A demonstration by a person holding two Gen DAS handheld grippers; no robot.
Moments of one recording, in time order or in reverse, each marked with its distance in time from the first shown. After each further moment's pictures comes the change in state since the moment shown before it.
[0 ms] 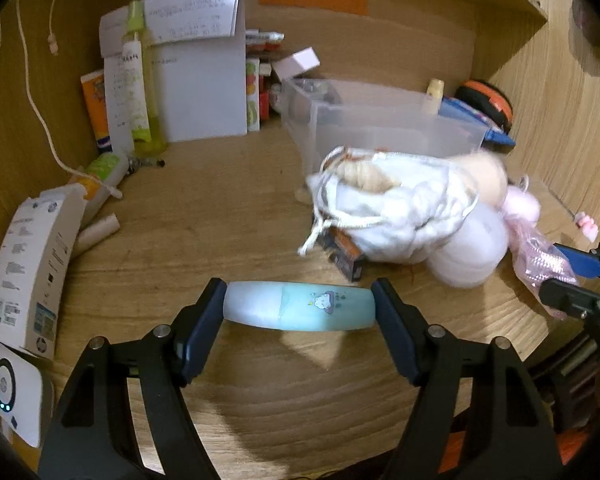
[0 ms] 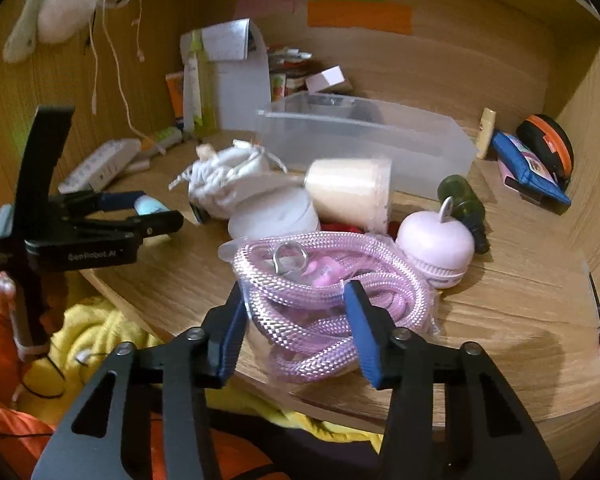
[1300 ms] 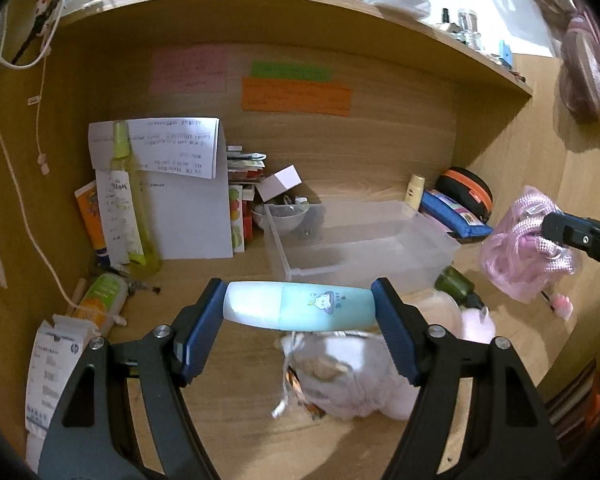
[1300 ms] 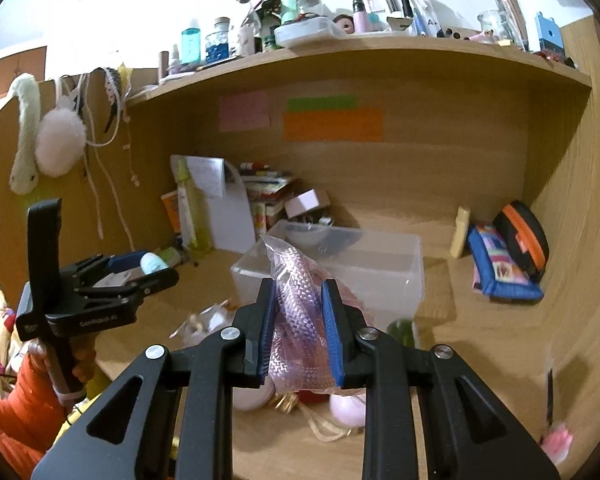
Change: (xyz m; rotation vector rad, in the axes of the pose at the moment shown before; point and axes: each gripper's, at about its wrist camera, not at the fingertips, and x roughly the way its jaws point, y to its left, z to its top) left arm -0.039 -0.014 0.095 0.000 -0.223 -0.034; right arm -0.063 -0.057 0.106 0.032 -0.238 0.043
